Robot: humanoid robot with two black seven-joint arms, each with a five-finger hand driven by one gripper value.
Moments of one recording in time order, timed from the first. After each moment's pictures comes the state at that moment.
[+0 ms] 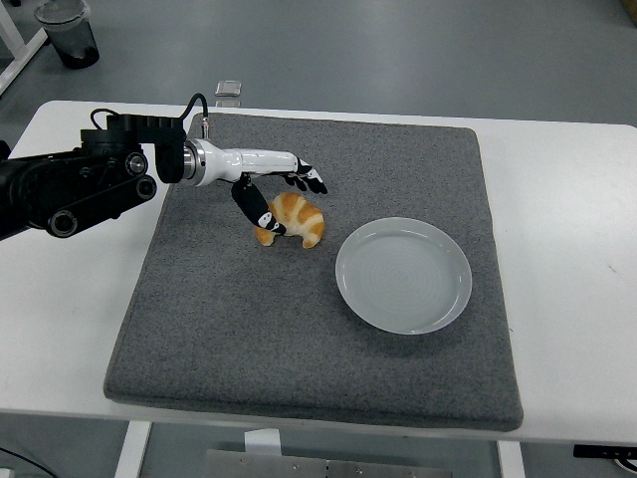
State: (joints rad) left arm -1.12 0.47 -0.19 -1.00 1.27 -0.29 -0.22; right arm 0.03 0.00 -0.15 0.15 0.04 0.04 -0.06
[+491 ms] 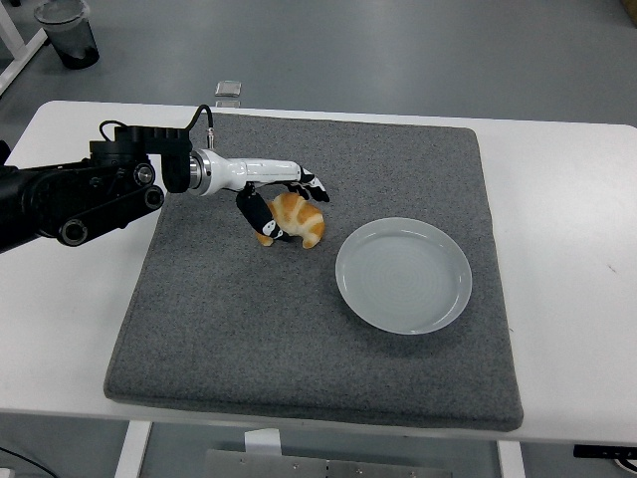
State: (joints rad) left arm -1.09 0.43 -0.16 -0.98 1.27 -0.28 -0.21; right arm 0.03 0.00 -0.15 0.15 0.04 0.04 -0.06
